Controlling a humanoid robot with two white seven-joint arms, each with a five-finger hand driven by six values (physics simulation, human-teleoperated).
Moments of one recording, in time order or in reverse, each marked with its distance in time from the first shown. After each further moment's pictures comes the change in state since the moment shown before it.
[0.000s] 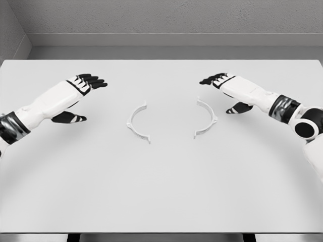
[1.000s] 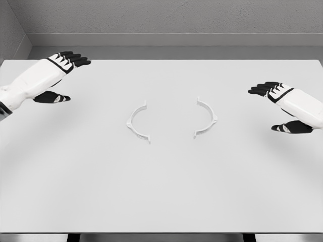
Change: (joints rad) left arm -0.091 0.072 0.009 0.040 0.004 0.000 0.000; right arm 0.433 -0.295 -0.319 -0.408 -0.311 0.000 -0.005
